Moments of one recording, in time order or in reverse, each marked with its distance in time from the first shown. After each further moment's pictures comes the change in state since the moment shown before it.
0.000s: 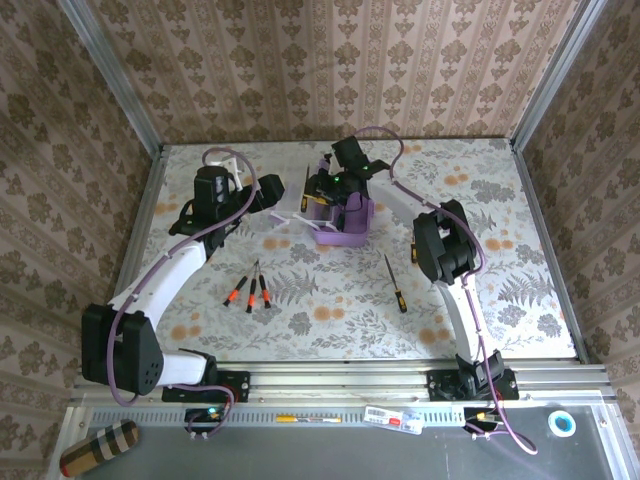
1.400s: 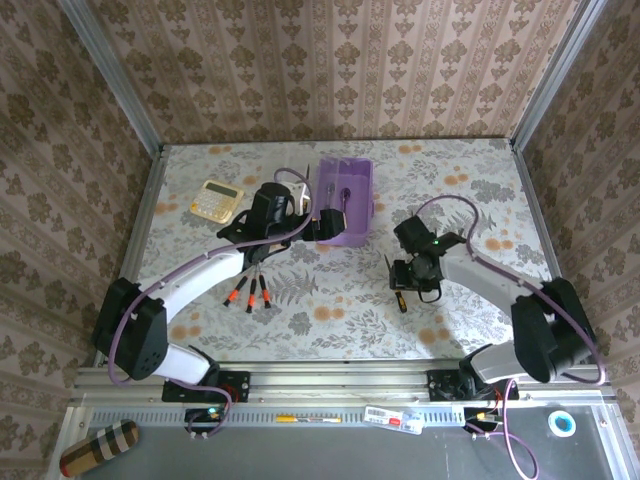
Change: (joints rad) left arm -0.347 0.111 0.001 0.035 0.137 -0.061; right arm 0.004 -0.892 -1.138 -0.281 0.472 -0.241
